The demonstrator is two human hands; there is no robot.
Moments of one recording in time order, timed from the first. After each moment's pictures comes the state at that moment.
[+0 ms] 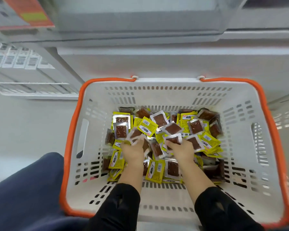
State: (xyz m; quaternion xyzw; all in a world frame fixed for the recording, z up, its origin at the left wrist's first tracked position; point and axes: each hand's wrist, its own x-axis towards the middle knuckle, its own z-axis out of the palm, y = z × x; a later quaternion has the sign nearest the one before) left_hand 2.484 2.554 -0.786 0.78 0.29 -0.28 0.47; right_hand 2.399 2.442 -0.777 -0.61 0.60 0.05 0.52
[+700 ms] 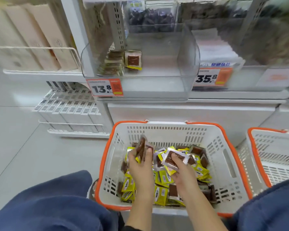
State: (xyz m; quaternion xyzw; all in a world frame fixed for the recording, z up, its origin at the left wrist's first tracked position) left_hand 2.418 2.584 -0.600 0.70 0.06 -0.08 0.70; right_hand 2.359 2.499 -0.615 -0.34 0.45 -0.16 0.81
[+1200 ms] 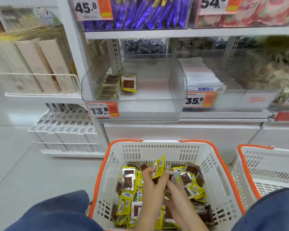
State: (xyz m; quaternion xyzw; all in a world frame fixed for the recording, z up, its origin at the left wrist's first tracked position) left_hand 2.399 2.572 -0.585 0.70 -0.08 -0.28 0.65; right_hand 2.346 2.514 -0.577 -0.41 0.37 -0.09 0.83
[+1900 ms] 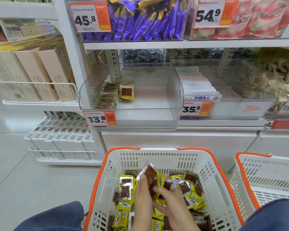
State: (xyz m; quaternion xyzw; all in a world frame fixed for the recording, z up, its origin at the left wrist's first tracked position) left_hand 2.411 2.568 -0.582 0.63 0.08 -0.24 0.74; right_hand 2.353 2.511 -0.562 -0.39 0.43 -0.10 0.81
